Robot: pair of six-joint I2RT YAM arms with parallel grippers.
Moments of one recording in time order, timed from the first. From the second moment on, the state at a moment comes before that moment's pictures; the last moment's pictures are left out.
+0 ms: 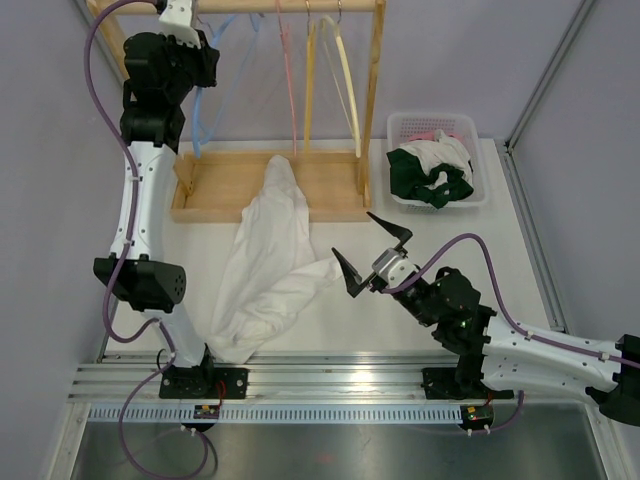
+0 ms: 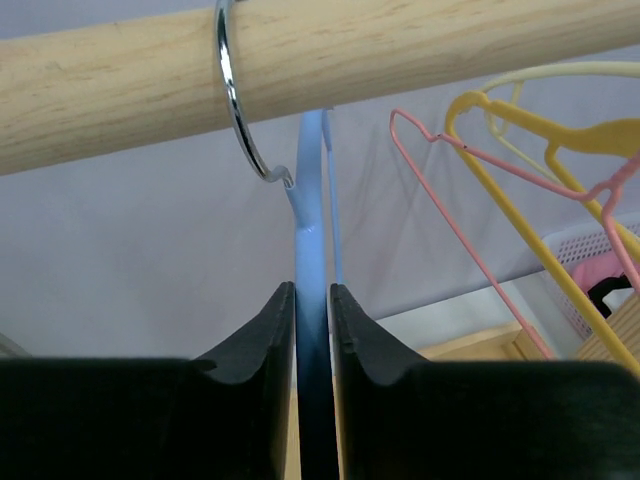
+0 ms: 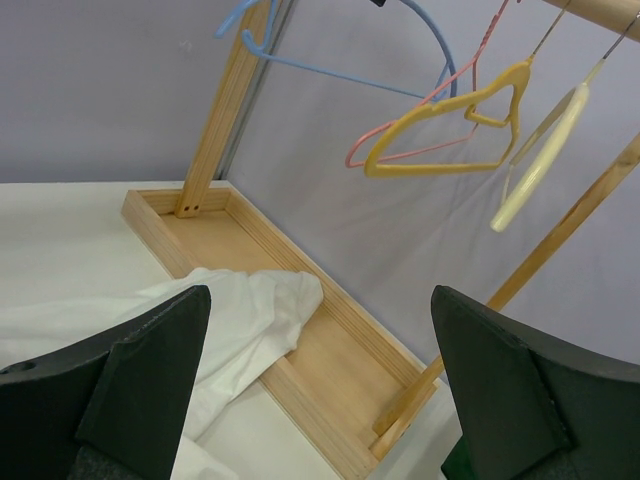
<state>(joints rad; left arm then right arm) -0.06 1.83 2.23 -0.36 0.23 0.04 1.15 0.84 0.60 0.59 0.30 -0.59</state>
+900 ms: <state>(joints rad) -0.05 1.43 1.90 -0.42 0.22 0.07 1.15 1.03 0.79 0.31 0.33 -0.36</state>
